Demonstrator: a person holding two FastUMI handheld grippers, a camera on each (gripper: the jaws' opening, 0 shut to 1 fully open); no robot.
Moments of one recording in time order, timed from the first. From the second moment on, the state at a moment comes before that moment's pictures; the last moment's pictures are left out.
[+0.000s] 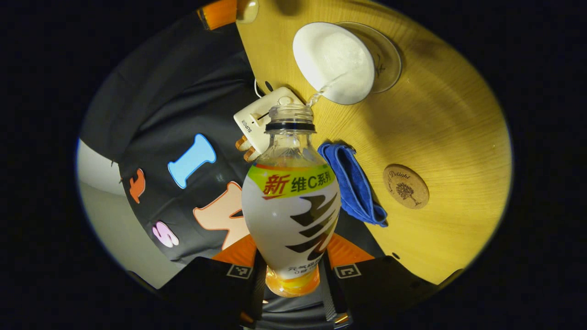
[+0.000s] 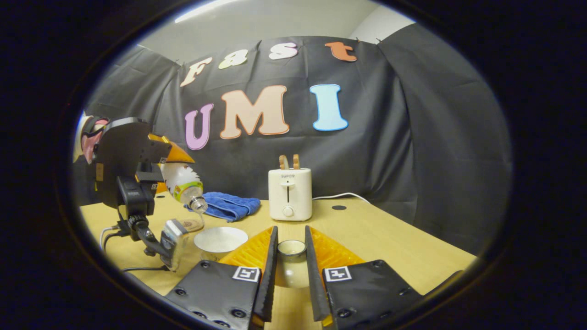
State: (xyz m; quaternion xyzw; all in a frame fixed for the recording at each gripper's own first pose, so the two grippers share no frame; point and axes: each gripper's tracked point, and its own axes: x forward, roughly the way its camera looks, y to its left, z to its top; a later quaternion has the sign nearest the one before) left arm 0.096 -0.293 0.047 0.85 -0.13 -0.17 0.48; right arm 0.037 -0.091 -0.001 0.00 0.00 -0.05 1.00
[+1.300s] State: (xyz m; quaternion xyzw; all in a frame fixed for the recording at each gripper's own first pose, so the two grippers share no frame) left arm 0.127 -0.253 0.036 -0.02 0.00 -0.26 0.97; right arm 0.037 -0.090 -0.001 0.00 0.00 -0.05 1.00
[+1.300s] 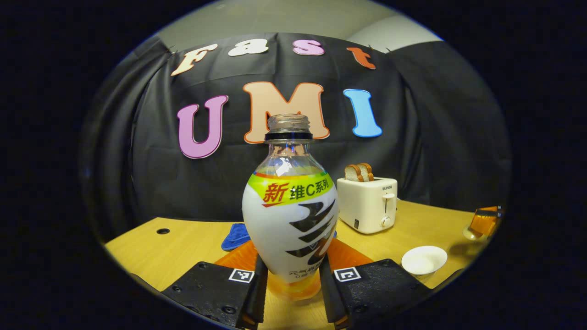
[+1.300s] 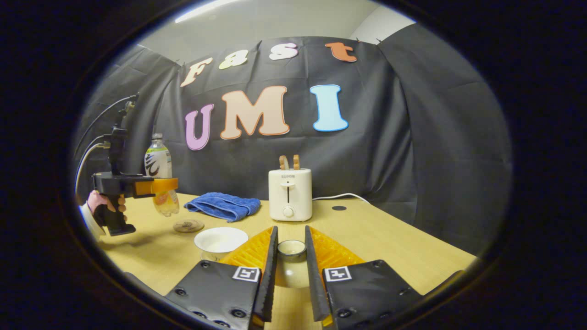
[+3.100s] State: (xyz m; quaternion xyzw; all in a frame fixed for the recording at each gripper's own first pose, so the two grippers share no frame) left arm 0.130 -0.249 -0.001 -0.01 0.00 -0.26 0.96; right arm 0.039 -0.088 -0.001 0.00 0.00 -0.05 1.00
